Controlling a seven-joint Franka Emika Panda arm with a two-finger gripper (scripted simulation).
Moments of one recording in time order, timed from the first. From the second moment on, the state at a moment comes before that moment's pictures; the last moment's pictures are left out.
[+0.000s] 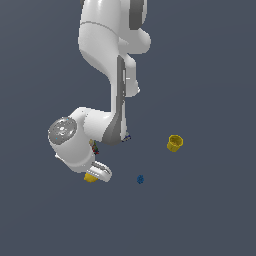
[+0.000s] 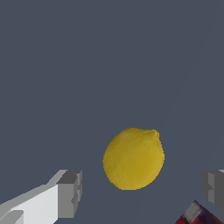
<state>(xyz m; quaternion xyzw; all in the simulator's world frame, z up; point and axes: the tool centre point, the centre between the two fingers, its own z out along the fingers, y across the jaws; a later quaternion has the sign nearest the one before) 0.111 -0.157 0.074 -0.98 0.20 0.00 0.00</state>
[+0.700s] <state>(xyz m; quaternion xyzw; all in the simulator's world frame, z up) 0.110 -0.157 0.028 -0.98 0.20 0.00 0.00</state>
